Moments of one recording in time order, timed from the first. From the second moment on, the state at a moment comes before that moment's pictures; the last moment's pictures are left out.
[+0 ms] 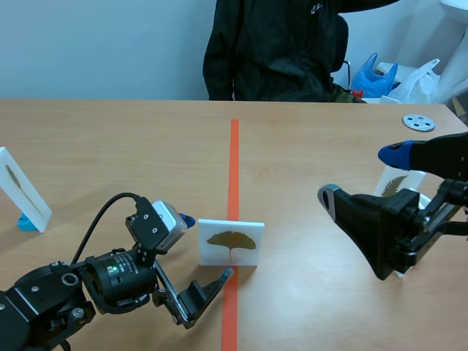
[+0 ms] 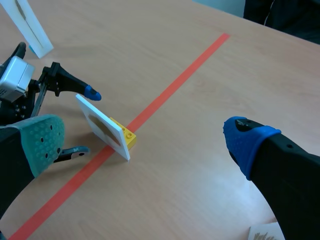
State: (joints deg) left arm -2.7 -19.2 32.5 57.2 4.9 -22.0 -28.7; right arm -30.6 22.2 14.5 114.6 27.1 42.9 -14.1
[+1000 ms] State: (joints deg) left arm -4.6 -16.4 35.5 55.2 4.9 -20.5 -30.3; right arm -30.6 22.2 14.5 114.6 27.1 42.9 -14.1
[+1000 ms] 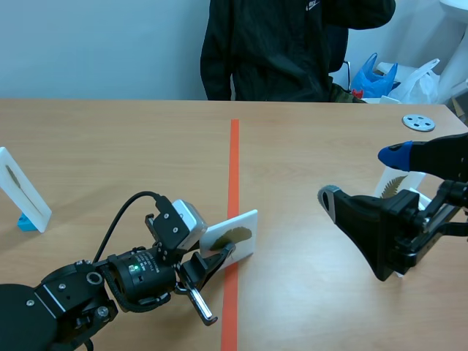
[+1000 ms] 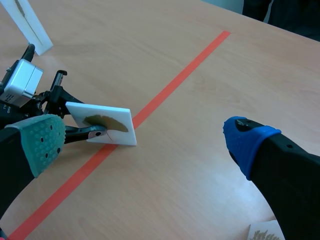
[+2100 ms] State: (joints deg) left arm 29.9 -24.9 6.1 92.6 -7.3 -23.9 -24.9; right arm -30.6 22.2 14.5 114.6 27.1 42.9 -14.1
